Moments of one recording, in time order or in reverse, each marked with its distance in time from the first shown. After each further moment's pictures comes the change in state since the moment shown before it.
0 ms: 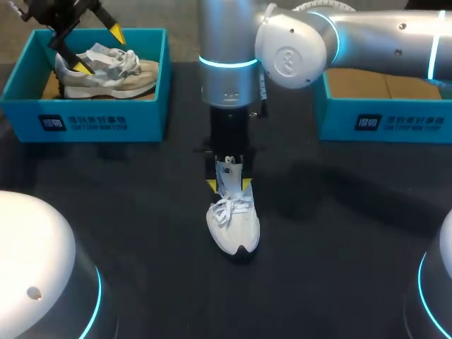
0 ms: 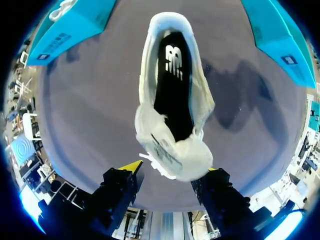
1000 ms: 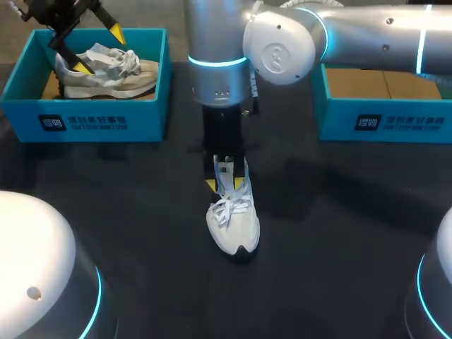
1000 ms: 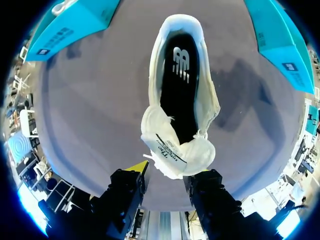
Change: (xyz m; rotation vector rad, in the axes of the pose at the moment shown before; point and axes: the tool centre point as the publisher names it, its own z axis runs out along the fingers) left arm 0.000 0.000 0.000 0.000 0.000 0.000; right arm 0.007 -0.003 -0.003 0.007 -0.026 -0.018
